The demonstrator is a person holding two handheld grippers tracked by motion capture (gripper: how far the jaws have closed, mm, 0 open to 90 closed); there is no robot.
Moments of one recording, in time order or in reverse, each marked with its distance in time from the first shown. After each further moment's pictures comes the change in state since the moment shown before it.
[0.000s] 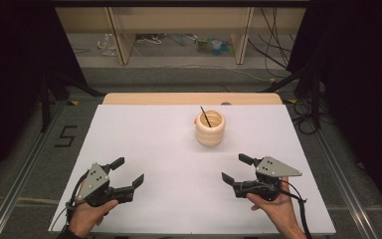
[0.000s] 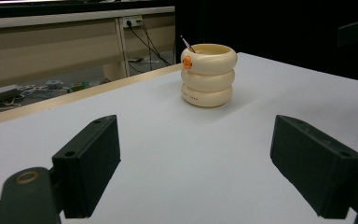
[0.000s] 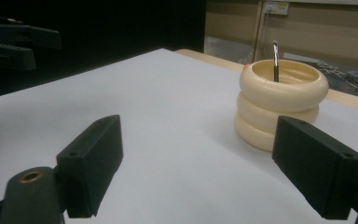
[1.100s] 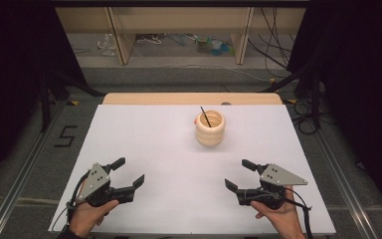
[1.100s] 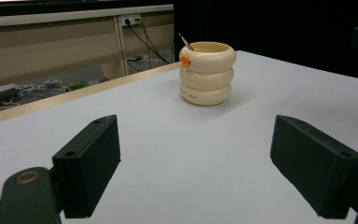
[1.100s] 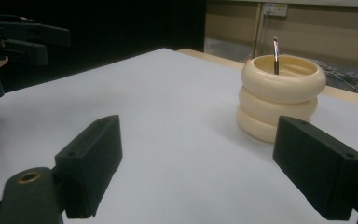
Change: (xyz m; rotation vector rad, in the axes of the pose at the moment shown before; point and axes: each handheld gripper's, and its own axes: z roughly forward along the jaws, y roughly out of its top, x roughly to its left) left arm 0.000 -0.001 0.001 0.008 -0.005 0.004; right arm 0.007 -0.009 -0.014 -0.001 0.004 -0.001
